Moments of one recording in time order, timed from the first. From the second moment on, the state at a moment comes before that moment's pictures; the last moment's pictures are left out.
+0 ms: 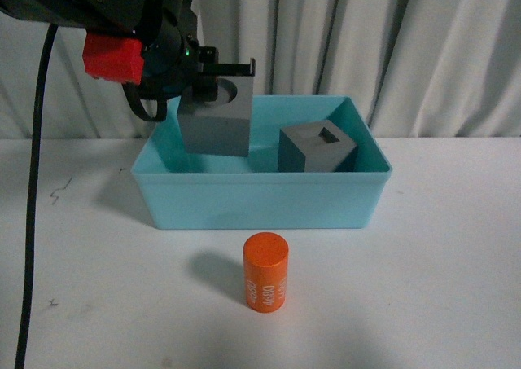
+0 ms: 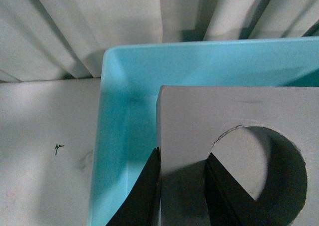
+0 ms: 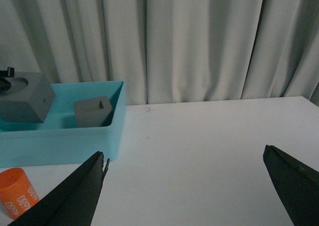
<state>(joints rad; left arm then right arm) -0.32 2.12 1.50 0.04 -0.27 -0.15 0.00 0.00 0.01 0.00 0.00 0.00</state>
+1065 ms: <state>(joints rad) -0.30 2.17 1.43 0.10 -0.29 -0.13 0.00 0.00 0.01 0.00 0.00 0.00</state>
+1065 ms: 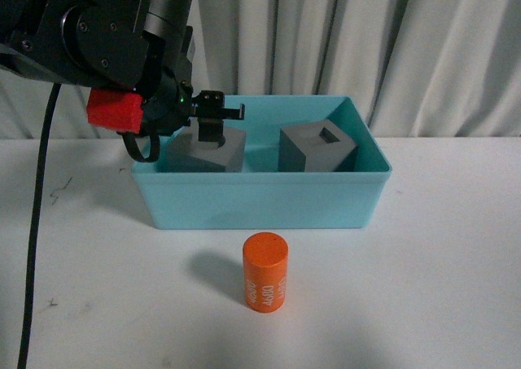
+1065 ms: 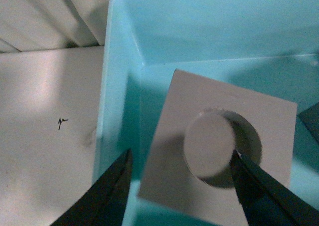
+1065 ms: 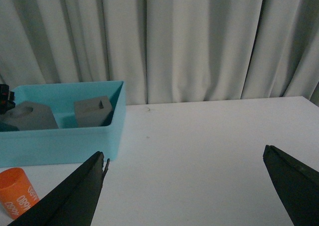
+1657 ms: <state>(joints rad) -0.31 1.19 0.72 -0.06 -0.11 -0.34 0.00 0.00 0.01 0.00 0.00 0.00</state>
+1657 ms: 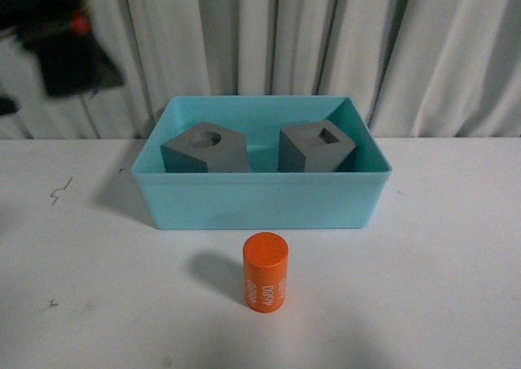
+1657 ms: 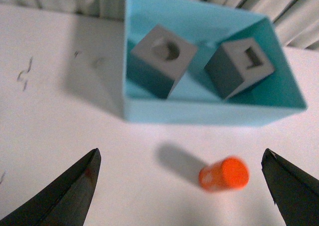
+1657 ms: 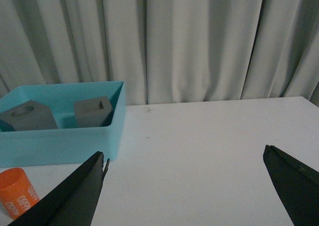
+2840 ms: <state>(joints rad) 0.00 0.43 0.03 0.42 0.00 -0.01 0.00 0.00 0.01 0.00 0.00 0.00</state>
